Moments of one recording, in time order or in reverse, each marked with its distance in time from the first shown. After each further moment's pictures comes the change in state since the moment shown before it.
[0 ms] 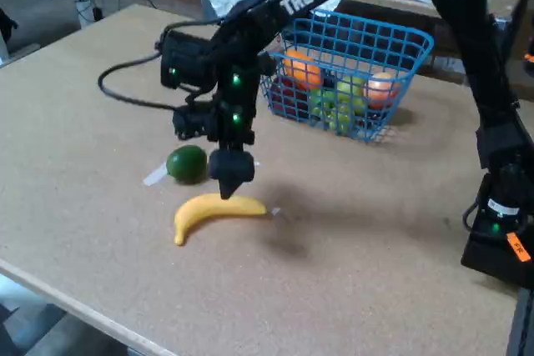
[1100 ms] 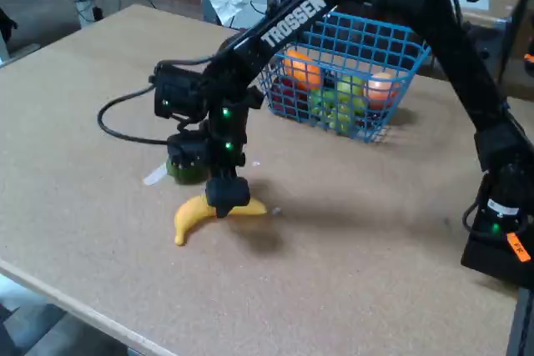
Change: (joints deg) arm 0.2 7.6 0.0 8.6 3.8 -5.8
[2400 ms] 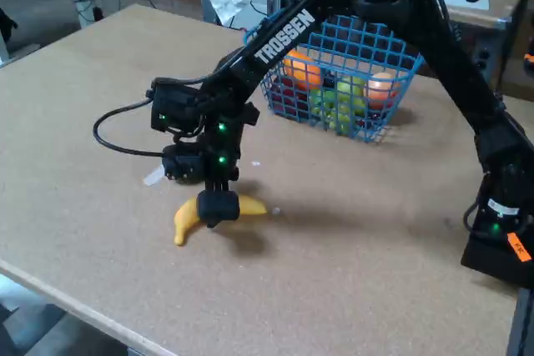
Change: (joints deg) arm 0.5 3.7 0.0 5.6 -1.0 3.9
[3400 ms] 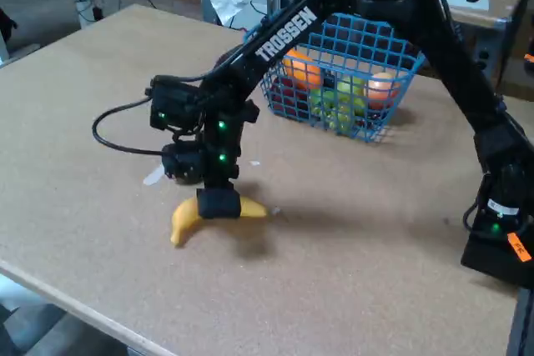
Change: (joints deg) arm 0.7 -1.8 0.0 -1.1 0.0 -1.1
